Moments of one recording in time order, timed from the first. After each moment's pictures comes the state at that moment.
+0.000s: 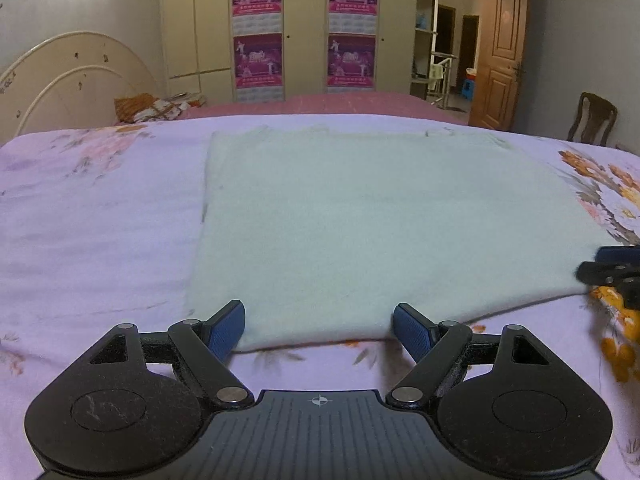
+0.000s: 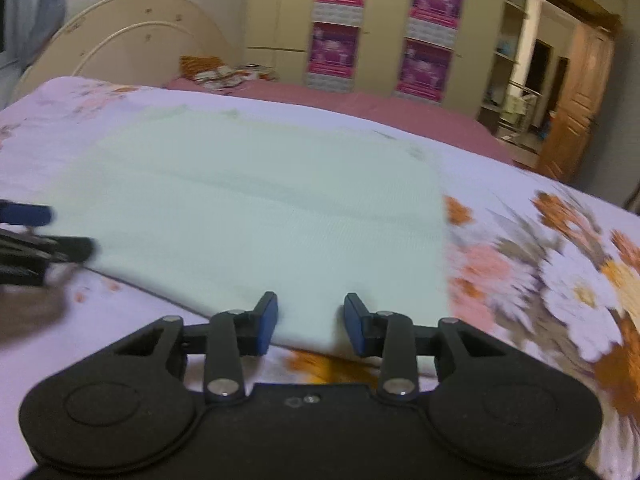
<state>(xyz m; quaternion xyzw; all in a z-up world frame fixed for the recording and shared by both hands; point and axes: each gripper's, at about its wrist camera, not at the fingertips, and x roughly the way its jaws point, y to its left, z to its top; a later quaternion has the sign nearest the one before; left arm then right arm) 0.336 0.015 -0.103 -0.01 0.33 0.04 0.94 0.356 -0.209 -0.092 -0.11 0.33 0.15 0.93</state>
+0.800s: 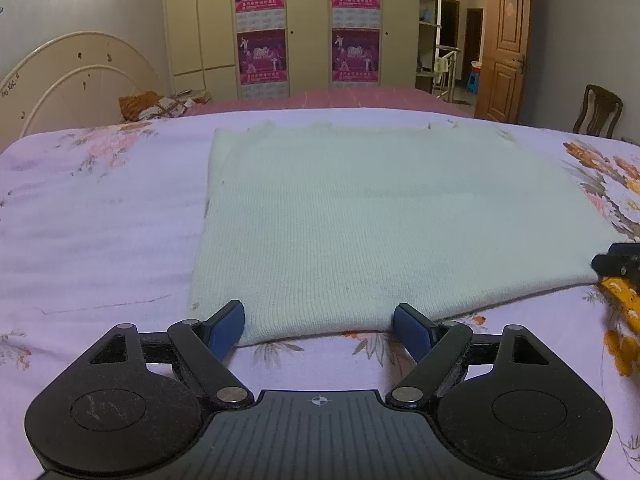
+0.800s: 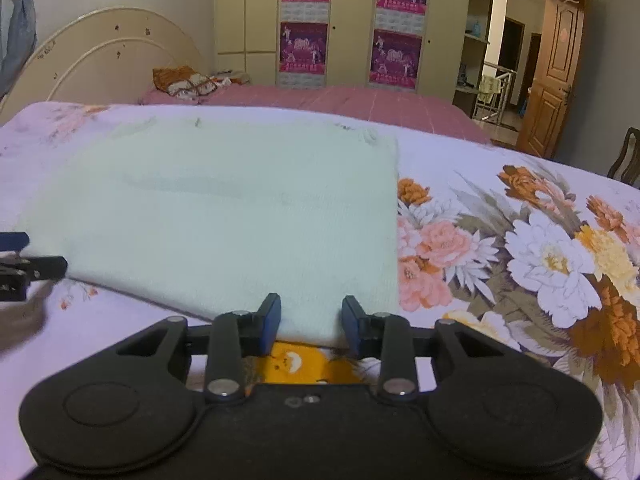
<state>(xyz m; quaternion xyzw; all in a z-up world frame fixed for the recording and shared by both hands) 0.337 0.009 -0.105 0.00 0.34 0.05 0.94 0.353 -0.229 -0.091 -0.09 0.34 0.13 0.93</state>
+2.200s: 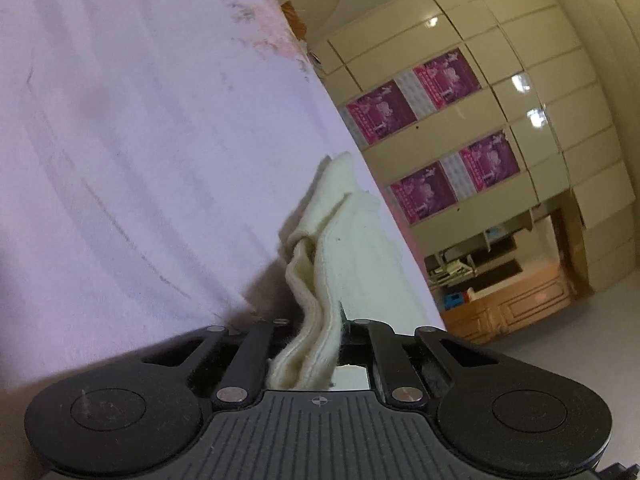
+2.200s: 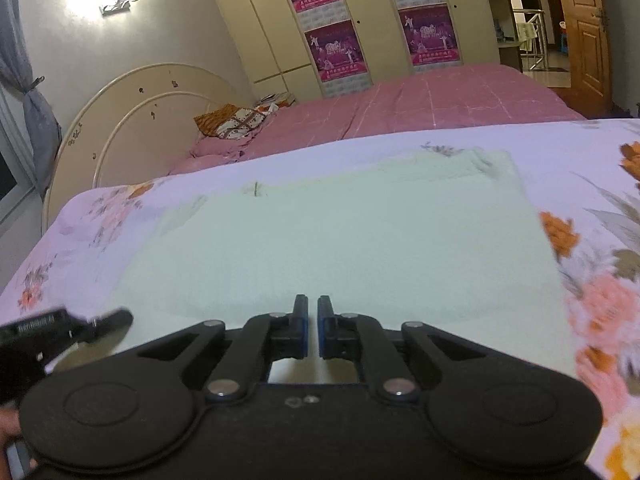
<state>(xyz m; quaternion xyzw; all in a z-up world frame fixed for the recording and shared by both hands) 0.382 0.114 -0.163 -0.51 0.20 0.10 0.83 0.456 -0.174 -0.080 0.09 0.35 0.22 0.91</state>
